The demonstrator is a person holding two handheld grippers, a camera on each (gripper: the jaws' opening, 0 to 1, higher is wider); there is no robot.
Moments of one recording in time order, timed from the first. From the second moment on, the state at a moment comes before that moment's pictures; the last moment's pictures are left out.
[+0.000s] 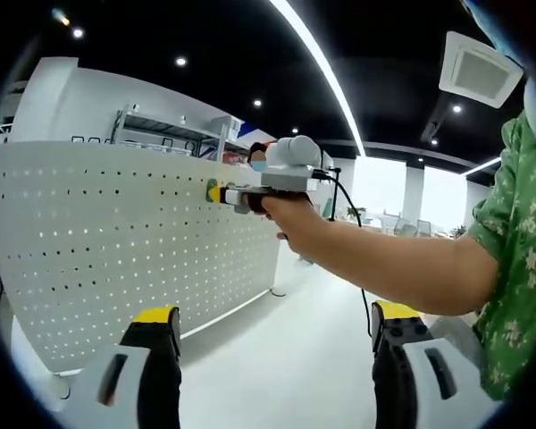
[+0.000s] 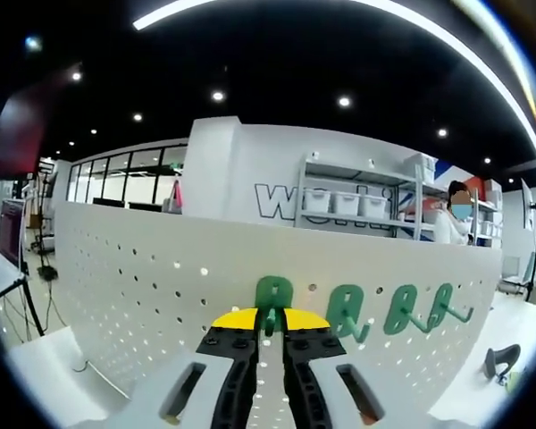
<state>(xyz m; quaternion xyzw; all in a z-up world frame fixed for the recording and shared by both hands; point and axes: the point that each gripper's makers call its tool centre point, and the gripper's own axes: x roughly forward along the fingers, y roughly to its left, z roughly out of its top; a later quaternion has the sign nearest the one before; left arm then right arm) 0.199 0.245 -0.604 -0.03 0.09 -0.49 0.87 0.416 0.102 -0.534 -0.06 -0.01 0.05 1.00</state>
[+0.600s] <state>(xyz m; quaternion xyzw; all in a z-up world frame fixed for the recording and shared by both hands) 0.193 0.242 -0.599 -0.02 0.09 -0.49 0.87 0.407 0.101 -0.539 -0.06 -0.01 0.06 1.00</state>
